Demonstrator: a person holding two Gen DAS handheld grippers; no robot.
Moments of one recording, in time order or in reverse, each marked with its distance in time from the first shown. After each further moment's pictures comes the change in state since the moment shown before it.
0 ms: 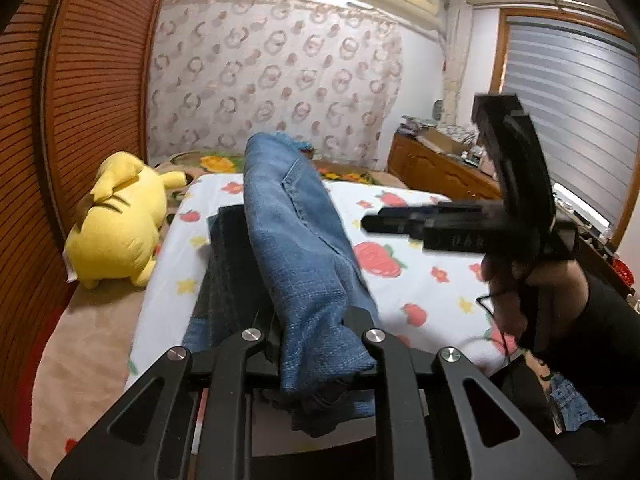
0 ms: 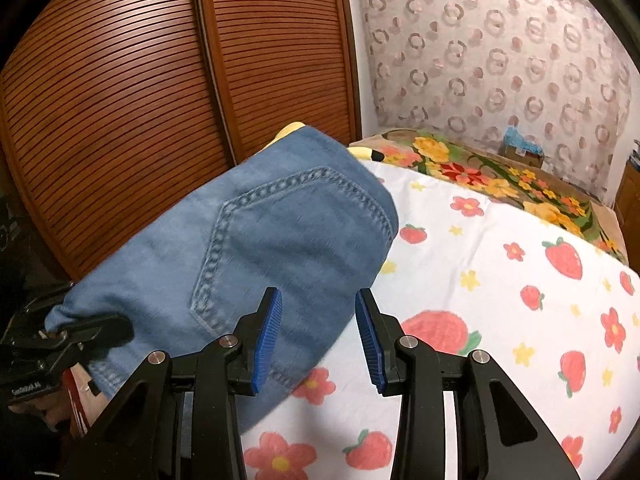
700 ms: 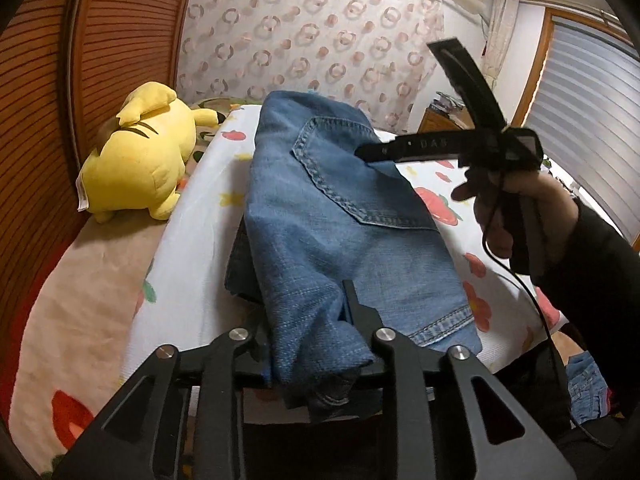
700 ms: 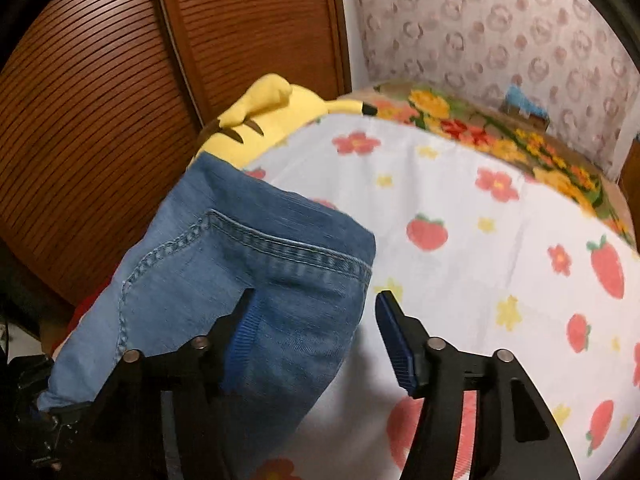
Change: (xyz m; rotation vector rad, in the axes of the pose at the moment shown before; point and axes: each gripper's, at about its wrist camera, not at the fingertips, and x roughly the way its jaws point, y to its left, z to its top) left arm 0.029 0.042 -0.046 -0.122 0.126 0.045; right arm 0.120 -0.041 0.035 0.050 0.195 -0.008
